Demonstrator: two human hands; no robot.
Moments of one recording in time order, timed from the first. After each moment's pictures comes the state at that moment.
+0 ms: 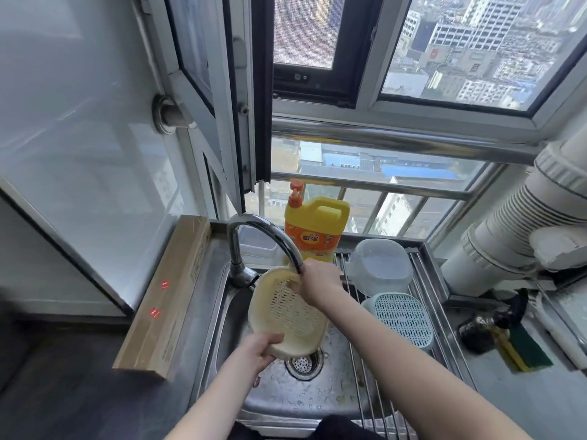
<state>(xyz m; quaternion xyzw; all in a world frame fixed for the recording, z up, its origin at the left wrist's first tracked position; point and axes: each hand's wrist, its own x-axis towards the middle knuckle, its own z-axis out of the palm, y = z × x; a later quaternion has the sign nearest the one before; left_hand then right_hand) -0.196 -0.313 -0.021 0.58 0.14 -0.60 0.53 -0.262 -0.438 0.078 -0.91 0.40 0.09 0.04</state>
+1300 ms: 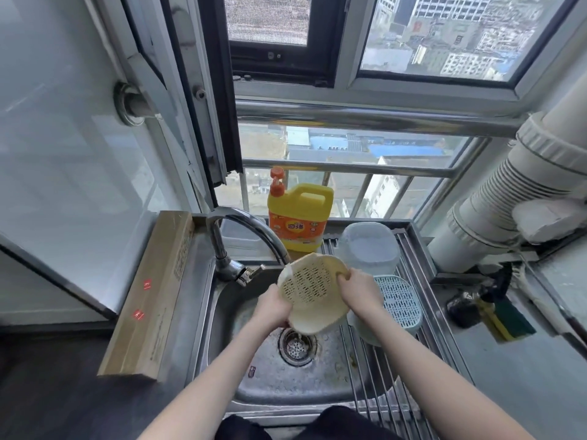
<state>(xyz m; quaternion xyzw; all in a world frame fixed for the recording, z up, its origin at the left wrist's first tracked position) -0.205 -0.367 0.005 0.82 -0.32 -0.42 0.24 -0.354 -0.455 0.043 -0.71 0.65 -0.03 0.27</state>
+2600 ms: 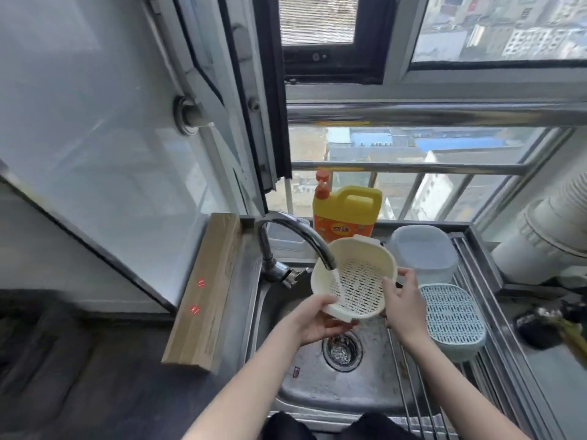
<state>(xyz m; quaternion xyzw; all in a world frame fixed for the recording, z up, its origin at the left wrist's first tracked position) -0.192 -0.353 0.016 0.52 -0.01 -0.73 0.45 -0.350 -0.427 0.037 -0.65 0.57 -0.31 0.40</state>
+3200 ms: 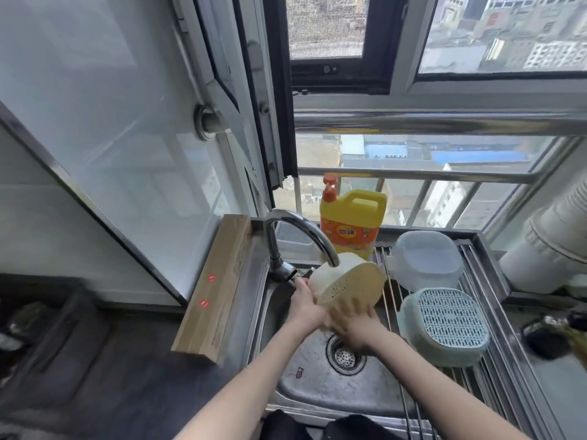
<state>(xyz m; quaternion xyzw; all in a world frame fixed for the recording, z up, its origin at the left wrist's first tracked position) -0.198 -0.334 0.037 0.81 -0.29 -0.35 0.37 -0.316 -0.402 0.005 -0.89 0.33 0.26 0.17</state>
